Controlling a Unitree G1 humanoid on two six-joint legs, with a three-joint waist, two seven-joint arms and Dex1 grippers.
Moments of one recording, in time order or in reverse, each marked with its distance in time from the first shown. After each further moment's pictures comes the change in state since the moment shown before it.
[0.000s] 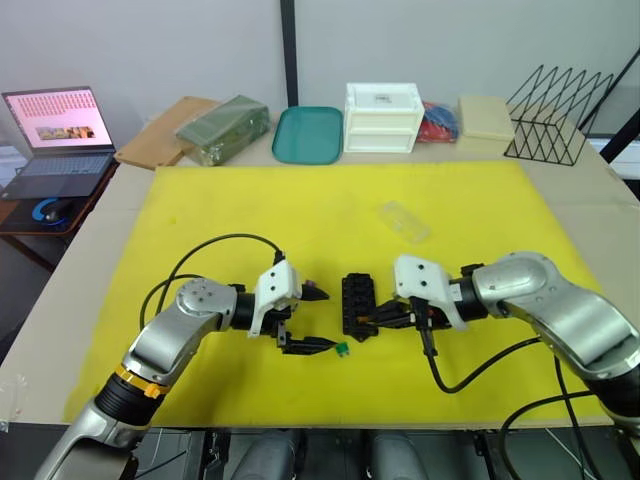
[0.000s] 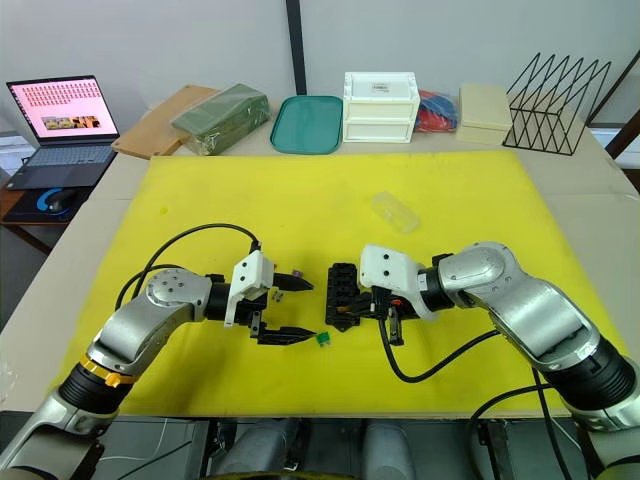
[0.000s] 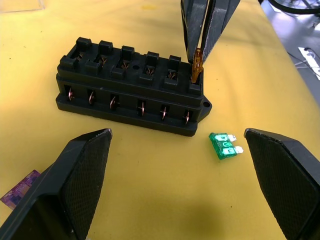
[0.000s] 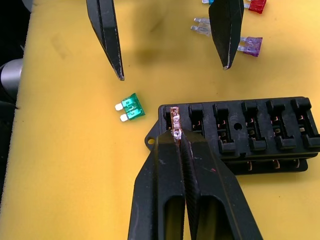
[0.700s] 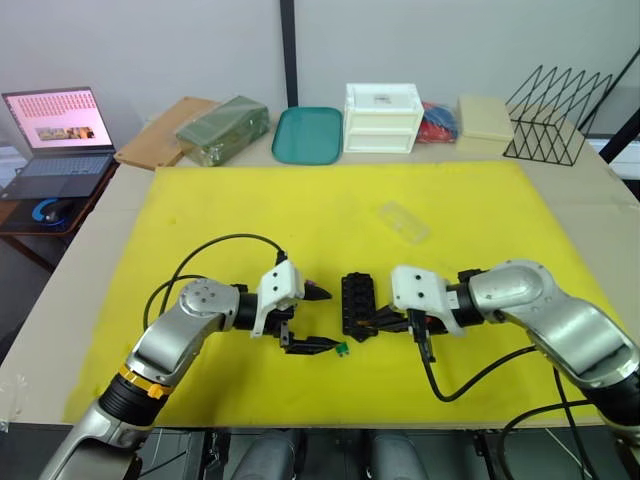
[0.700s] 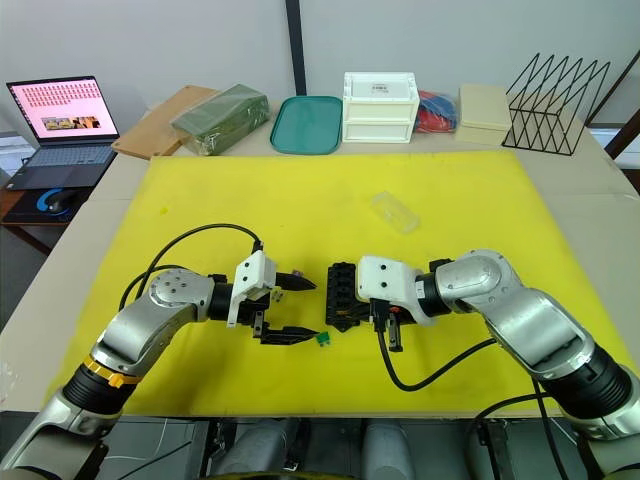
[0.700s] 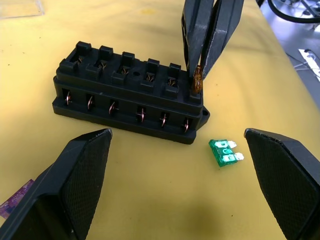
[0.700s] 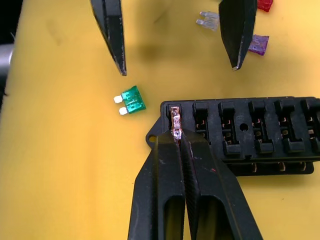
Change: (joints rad) left arm 0.001 -0.019 0.000 0.000 0.014 -0.003 0.004; right arm 0.051 0.005 0.022 -0.003 -0.096 -0.111 -0.001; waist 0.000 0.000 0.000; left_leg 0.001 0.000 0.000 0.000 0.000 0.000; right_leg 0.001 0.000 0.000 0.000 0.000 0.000
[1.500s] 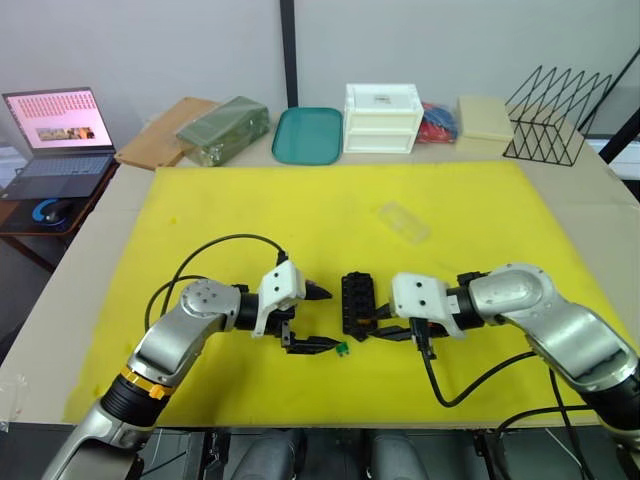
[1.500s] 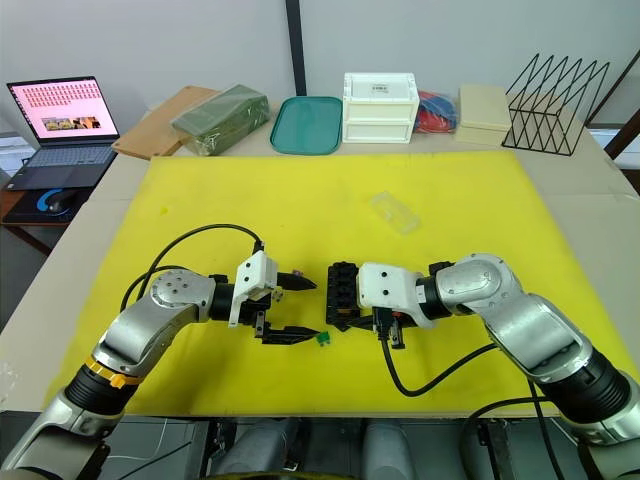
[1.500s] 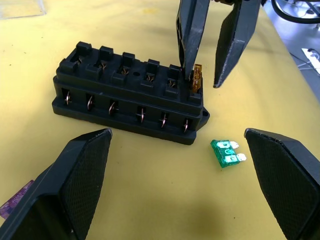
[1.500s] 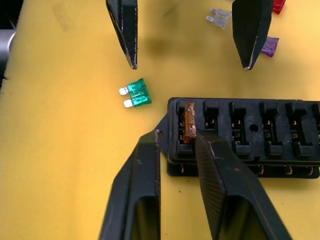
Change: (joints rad) left arm 0.003 -0.009 0.000 0.000 0.009 0.000 0.006; right arm 0.017 0.003 -0.004 0.017 -0.038 -0.056 0.031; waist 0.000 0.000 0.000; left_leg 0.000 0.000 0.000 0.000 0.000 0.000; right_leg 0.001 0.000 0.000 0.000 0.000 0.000
